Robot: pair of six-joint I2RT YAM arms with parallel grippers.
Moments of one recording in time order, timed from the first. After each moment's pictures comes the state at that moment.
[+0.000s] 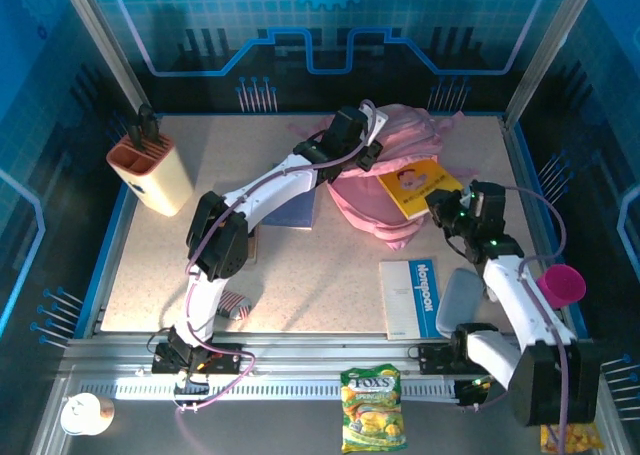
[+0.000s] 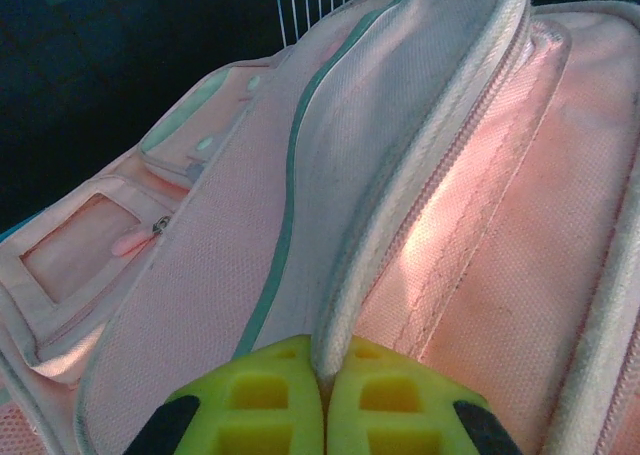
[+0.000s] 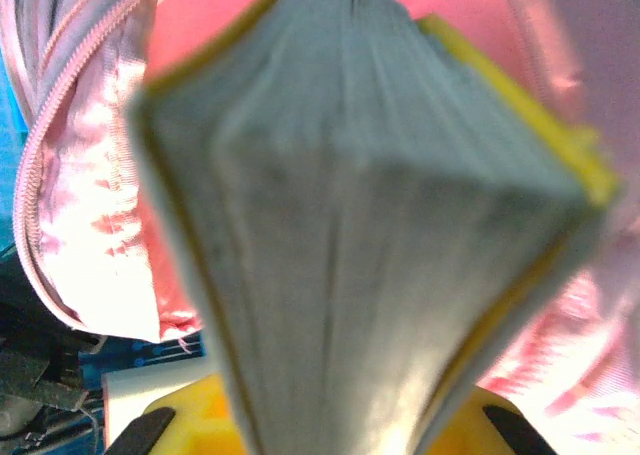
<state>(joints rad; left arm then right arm) -0.66 2.14 1.93 -0.32 -0.03 0.00 0.02 1.04 0.62 -0.08 -0.36 1.14</state>
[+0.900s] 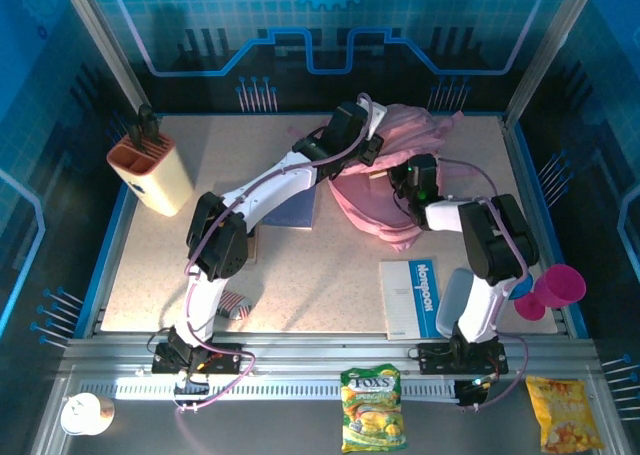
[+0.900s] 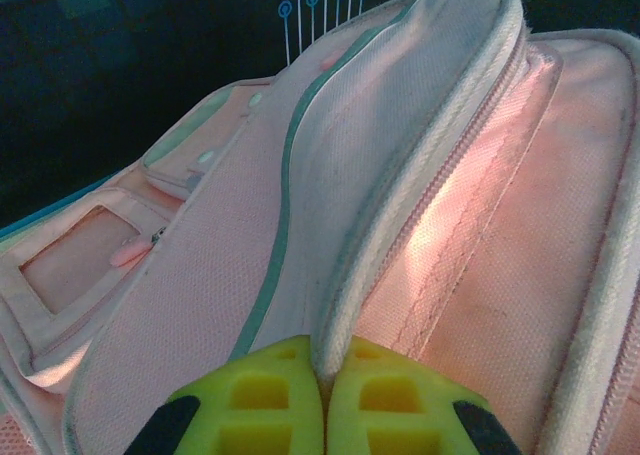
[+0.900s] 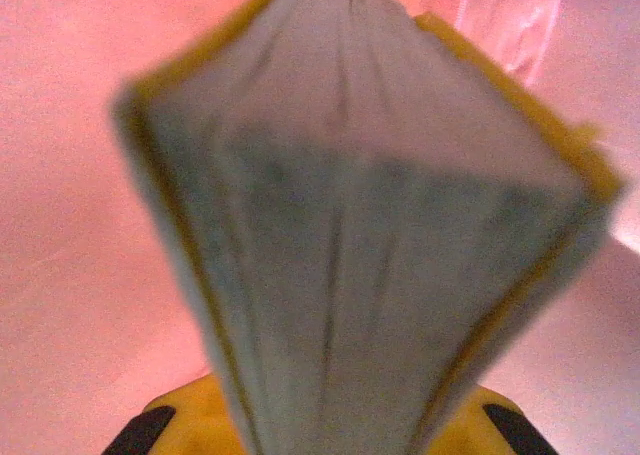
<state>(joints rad) -0.66 2.14 1.97 -0.33 -0.03 -0.07 0.23 1.88 0.91 0.60 0.00 1.28</state>
